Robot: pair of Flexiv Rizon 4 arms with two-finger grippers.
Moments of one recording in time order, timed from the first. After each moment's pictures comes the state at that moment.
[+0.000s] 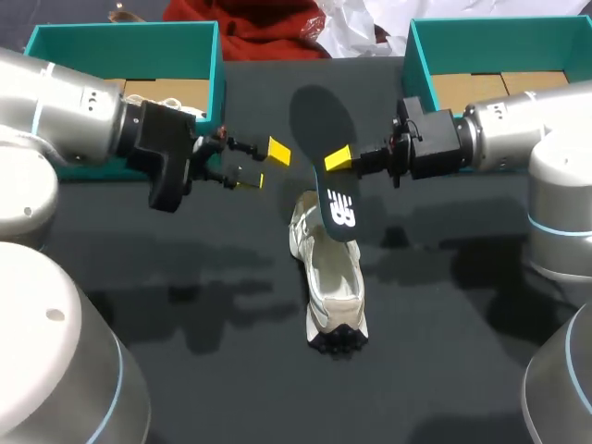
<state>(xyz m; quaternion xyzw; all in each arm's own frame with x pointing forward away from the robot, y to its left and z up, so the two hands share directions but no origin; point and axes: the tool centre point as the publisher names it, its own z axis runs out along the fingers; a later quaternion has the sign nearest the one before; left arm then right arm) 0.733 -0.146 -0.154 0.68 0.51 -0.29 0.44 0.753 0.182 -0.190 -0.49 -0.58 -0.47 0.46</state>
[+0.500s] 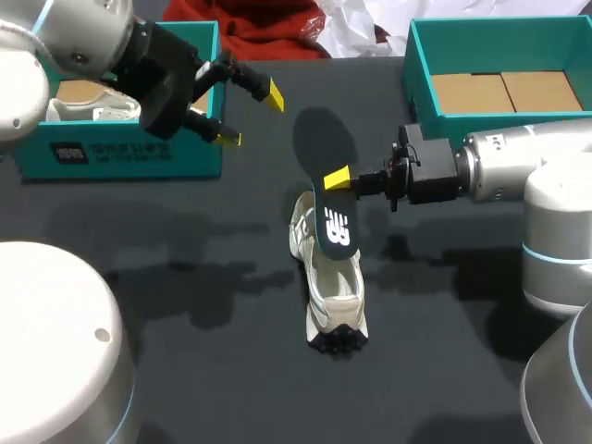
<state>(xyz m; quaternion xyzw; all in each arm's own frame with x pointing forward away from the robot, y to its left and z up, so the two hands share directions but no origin) 0.784 -0.129 -0.122 0.67 0.62 -0.25 0.31 0.740 0.184 -0.214 -0.51 -0.54 -0.48 0.46</state>
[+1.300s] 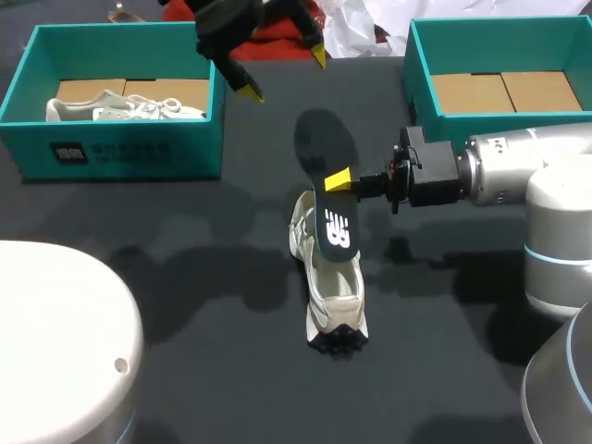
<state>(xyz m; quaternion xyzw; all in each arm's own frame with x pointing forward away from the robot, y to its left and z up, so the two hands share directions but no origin) 0.809 -0.173 -0.076 0.66 0.71 -0.20 0.16 0.737 0.183 -0.213 -0.51 -0.54 -0.48 0.46</state>
